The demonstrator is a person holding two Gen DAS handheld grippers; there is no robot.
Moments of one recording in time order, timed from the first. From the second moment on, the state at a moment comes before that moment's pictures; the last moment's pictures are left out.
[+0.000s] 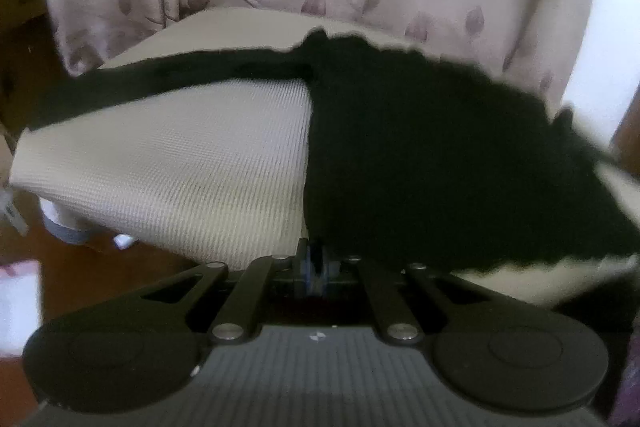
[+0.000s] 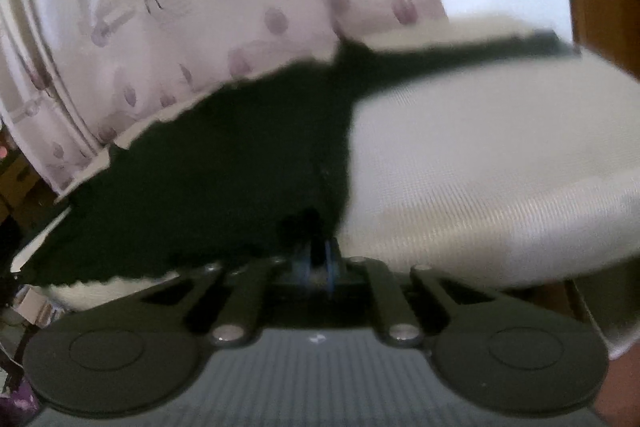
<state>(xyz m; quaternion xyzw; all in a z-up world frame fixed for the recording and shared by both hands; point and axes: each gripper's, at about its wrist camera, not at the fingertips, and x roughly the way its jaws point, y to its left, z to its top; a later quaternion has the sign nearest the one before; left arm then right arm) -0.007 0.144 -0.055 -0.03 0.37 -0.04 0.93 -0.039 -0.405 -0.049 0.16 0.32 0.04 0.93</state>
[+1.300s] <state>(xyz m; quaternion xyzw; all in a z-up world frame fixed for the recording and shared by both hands) 0.162 0.064 -0.078 -0.02 0.29 0.03 0.96 0.195 -0.692 -0.060 0.38 0.21 -0.14 0.89</state>
